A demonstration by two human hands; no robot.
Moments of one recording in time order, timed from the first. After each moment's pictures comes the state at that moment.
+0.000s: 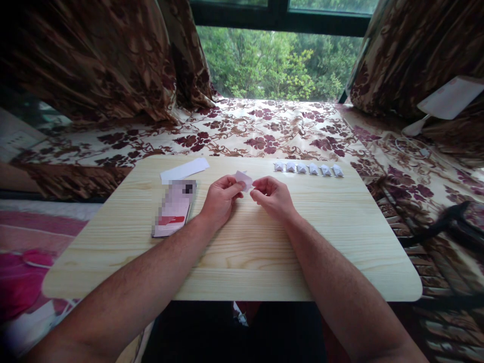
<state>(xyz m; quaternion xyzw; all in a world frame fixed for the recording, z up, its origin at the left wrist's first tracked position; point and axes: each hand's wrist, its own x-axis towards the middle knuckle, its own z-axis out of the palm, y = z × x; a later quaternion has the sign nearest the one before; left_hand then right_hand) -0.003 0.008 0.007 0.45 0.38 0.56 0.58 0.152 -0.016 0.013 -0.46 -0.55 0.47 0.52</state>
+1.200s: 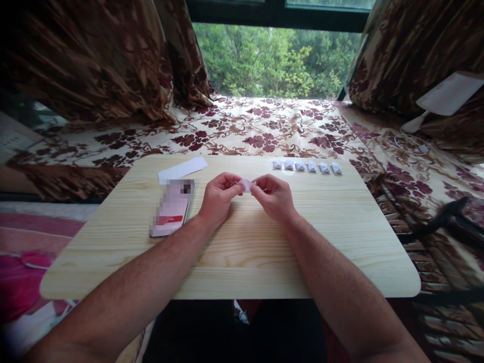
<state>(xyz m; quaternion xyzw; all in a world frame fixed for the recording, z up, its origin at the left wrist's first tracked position) -0.004 0.006 0.006 0.50 0.35 0.58 0.54 0.151 -0.020 0.014 -0.45 -0.57 0.38 0.58</state>
